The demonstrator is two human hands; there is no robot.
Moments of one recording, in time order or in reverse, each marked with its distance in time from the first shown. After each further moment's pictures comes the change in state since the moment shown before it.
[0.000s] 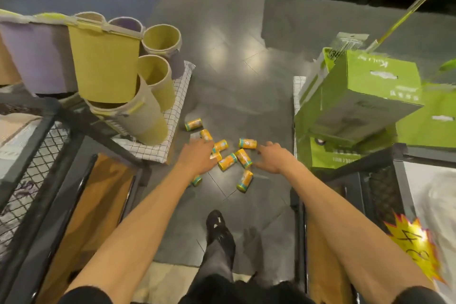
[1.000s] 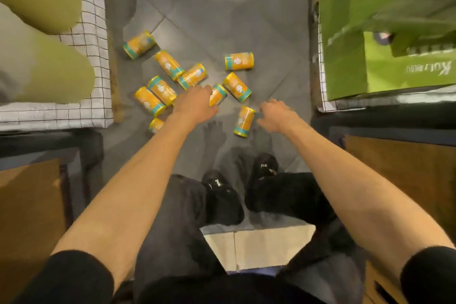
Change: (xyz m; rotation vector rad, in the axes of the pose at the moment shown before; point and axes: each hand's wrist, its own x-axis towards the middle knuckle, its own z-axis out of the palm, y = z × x) left_hand 0.346 -0.011 0.299 -0.047 -0.252 0.077; right_hand 0.333 0.114 0.272 0.217 -0.251 0.210
